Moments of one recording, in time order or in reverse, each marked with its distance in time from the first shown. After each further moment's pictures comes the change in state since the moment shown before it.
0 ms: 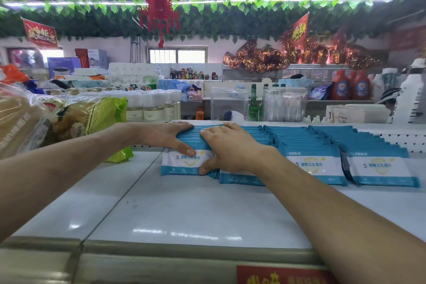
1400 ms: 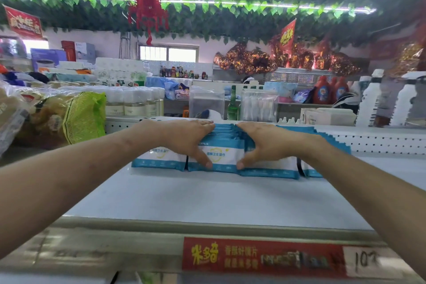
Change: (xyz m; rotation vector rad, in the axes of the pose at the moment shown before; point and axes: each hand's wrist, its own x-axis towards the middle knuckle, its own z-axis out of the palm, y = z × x) left_hand -0.009 0.148 0.030 0.463 0.109 0.162; right_hand -0.113 0.110 -0.040 0.163 -0.247 0.199
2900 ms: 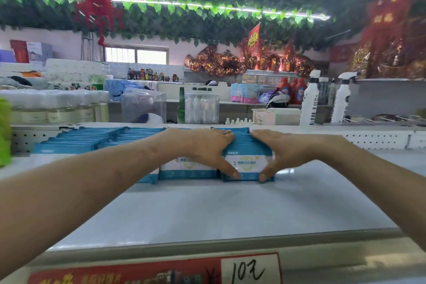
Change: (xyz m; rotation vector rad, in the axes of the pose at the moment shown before) left_hand 0.142 0.182 -0.022 0.024 0.055 0.141; right_hand -0.100 0.204 0.007 0.010 -0.145 0.128
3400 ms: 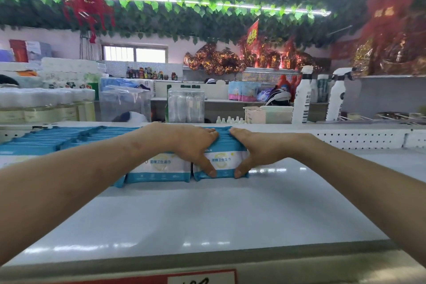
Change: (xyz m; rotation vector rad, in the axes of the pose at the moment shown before) left_hand 0.040 0.010 -0.006 0.055 -0.133 -0.057; right_hand 0.026 0.020 0.008 0.113 0.010 -0.081
